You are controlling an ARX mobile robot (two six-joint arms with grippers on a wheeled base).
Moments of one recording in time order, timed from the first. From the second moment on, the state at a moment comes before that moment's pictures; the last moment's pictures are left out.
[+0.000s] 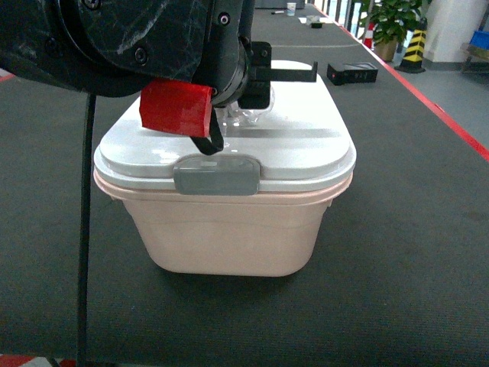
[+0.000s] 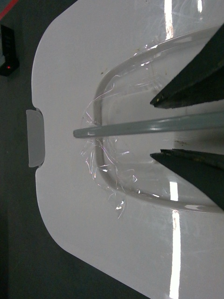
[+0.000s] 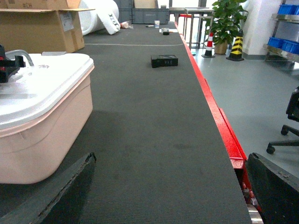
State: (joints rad) left arm -0.54 1.96 1.25 0.36 -0.47 -0.15; right arm 0.00 0.00 0.01 -0.01 0.00 0.00
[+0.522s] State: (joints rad) left arm -0.54 1.78 1.21 0.46 -0.46 -0.10; right arm 0.00 0.00 0.01 -0.01 0.00 0.00
